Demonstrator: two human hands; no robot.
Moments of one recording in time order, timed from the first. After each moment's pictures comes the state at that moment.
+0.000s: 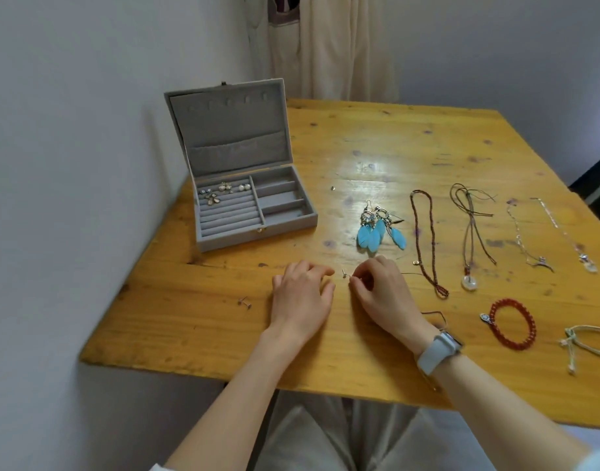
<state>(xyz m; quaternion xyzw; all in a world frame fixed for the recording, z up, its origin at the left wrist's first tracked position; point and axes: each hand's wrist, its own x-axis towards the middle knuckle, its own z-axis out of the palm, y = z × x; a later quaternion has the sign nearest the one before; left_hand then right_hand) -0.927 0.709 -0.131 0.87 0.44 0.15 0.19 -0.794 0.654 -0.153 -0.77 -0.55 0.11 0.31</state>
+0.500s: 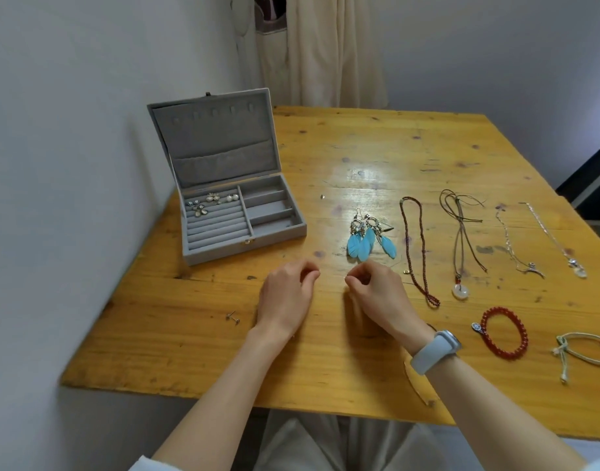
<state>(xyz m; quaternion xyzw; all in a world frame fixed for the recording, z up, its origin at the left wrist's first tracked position) -0.915 0.729 -0.130 0.84 0.42 0.25 0.24 -0.785 0.662 -0.137 -0.79 -0.46 0.20 0.36</state>
